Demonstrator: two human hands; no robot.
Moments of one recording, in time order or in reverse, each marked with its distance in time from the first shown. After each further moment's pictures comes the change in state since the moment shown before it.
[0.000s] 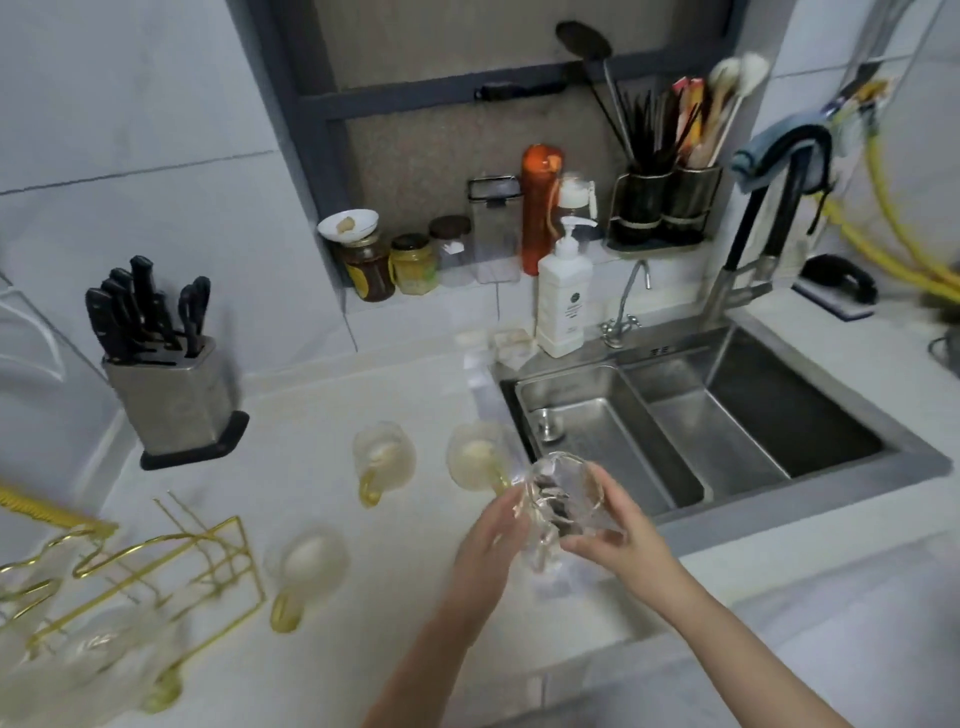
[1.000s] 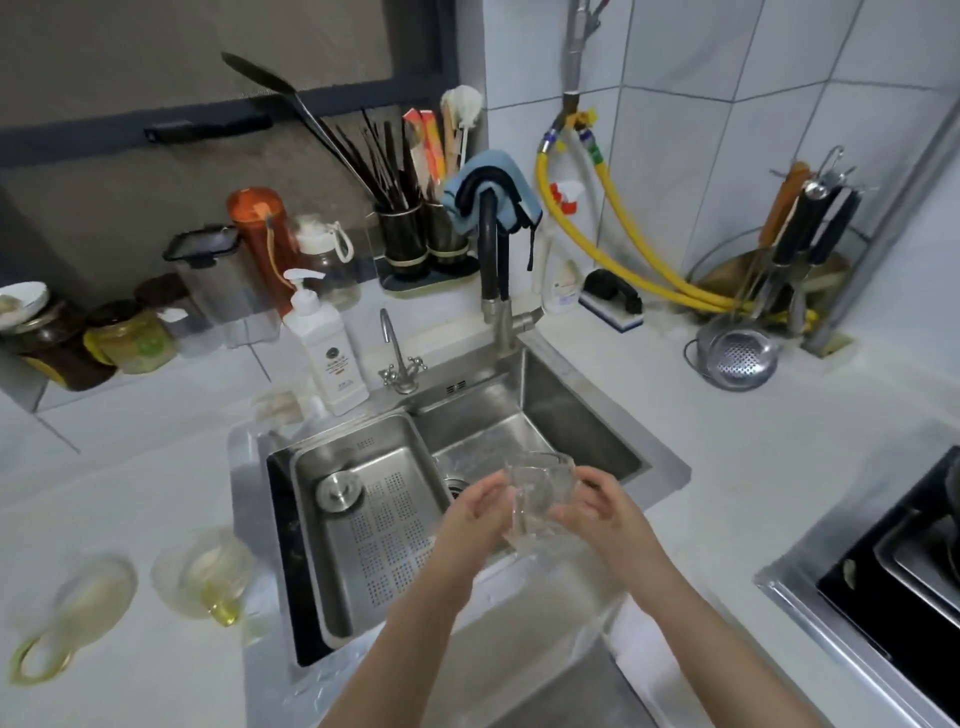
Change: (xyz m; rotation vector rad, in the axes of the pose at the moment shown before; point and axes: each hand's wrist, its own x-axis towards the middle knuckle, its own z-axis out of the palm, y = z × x) left_hand 0.131 0.051 0.307 -0.011 -0.225 -0.112; right_hand -0.007 0.023 -0.307 0.132 0.375 0.109
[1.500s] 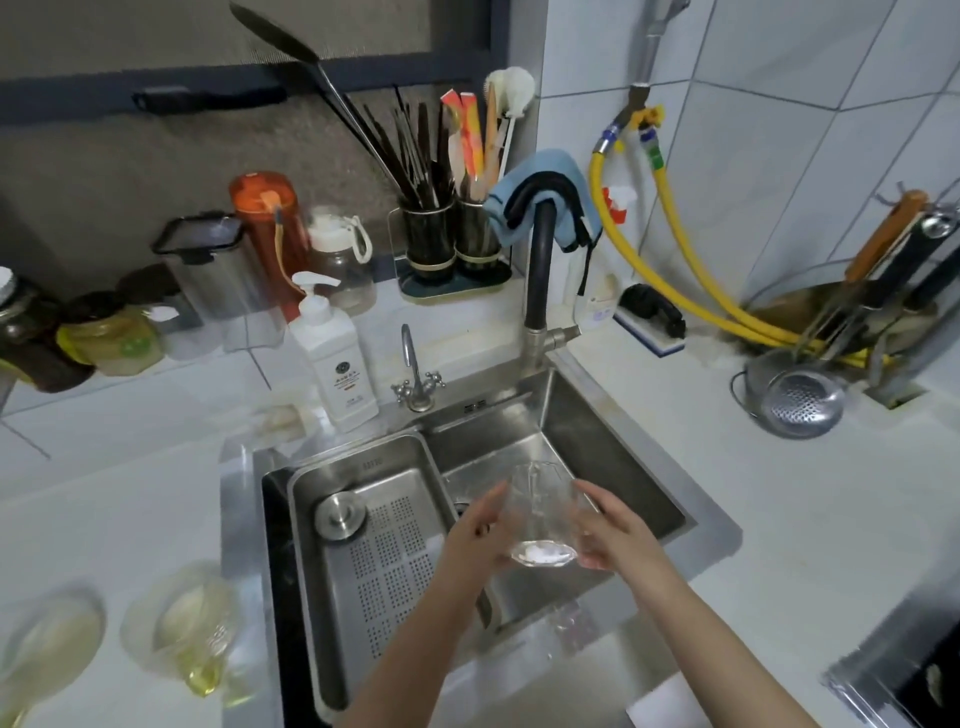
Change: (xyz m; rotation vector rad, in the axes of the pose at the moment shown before) left_hand 0.080 0.003 -0.034 -0.089 0.028 -0.021; right_hand 0.104 -0.003 0.025 0.036 -0.038 0.192
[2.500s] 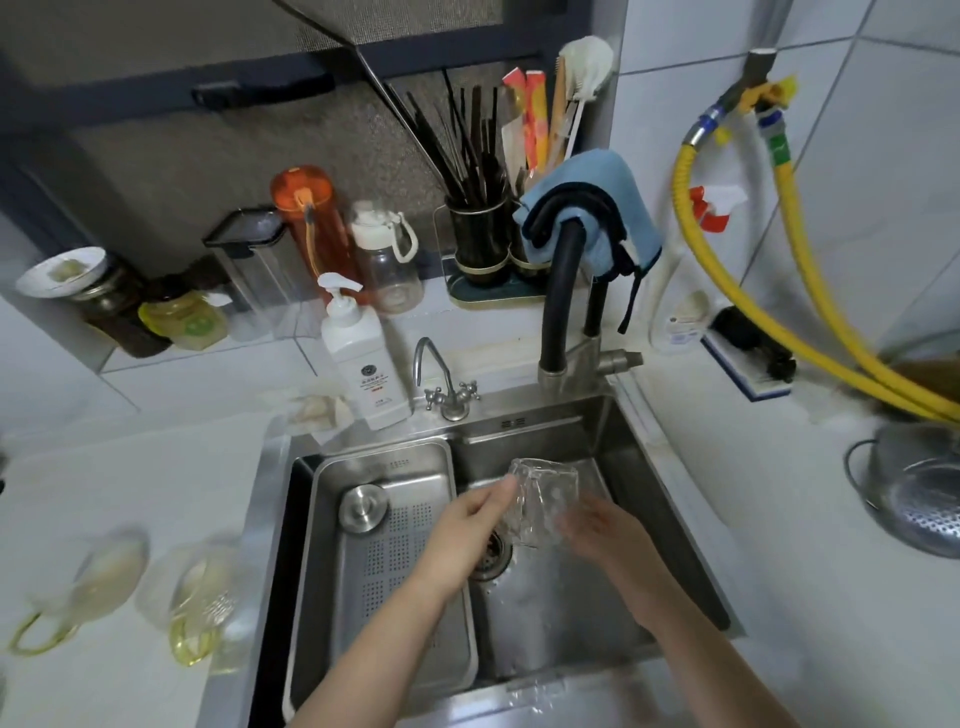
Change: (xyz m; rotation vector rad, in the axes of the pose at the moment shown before) left_hand 0.067 0.040 0.024 0.164 0.267 -0.052; right_hand 0.099 -0.029 -0.028 -0.032 -0.389 -0.085
